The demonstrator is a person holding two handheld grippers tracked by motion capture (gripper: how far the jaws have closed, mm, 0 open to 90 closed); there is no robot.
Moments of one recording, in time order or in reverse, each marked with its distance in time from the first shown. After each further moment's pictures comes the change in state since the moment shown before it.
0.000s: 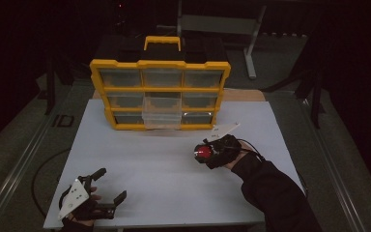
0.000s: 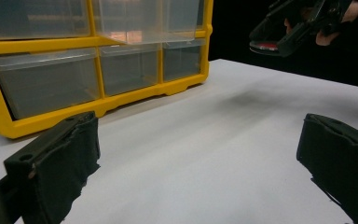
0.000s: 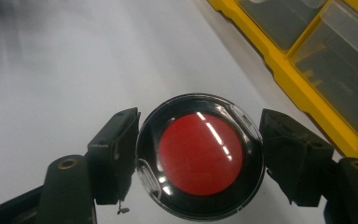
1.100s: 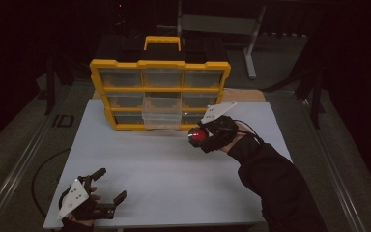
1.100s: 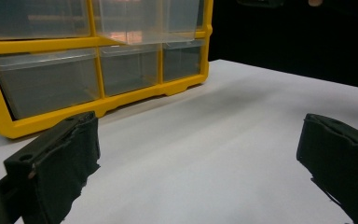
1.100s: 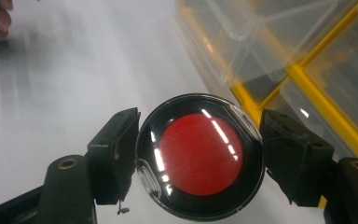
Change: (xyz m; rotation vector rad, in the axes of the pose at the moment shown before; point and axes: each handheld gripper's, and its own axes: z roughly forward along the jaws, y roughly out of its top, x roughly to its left) left arm 0.000 0.000 0.000 -0.001 -0.002 -0.002; right arm -0.010 0.060 -0.024 -0.028 -0.014 -0.051
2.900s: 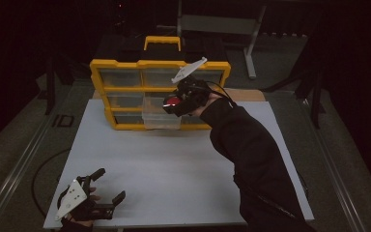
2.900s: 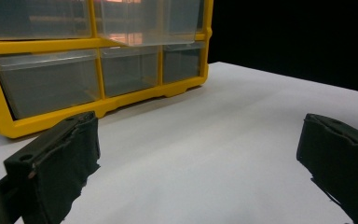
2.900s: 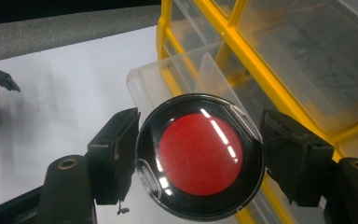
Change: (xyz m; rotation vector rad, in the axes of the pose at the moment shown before) left arm 0.002 -0.001 -0.003 -0.013 -0.003 -0.011; right arm -0.035 0.106 0.025 -0.016 -0.002 0.008
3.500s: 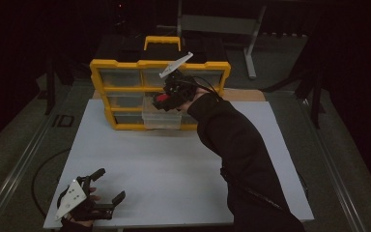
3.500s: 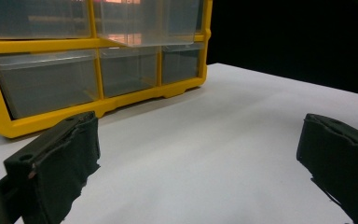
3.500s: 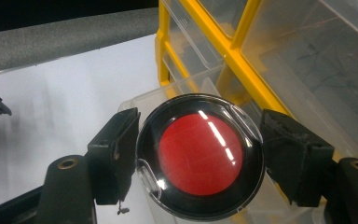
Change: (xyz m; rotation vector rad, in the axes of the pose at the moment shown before) left arm 0.001 -0.001 0.000 -0.004 -0.006 -0.005; right arm -0.007 0.020 0.030 0.007 0.022 0.028
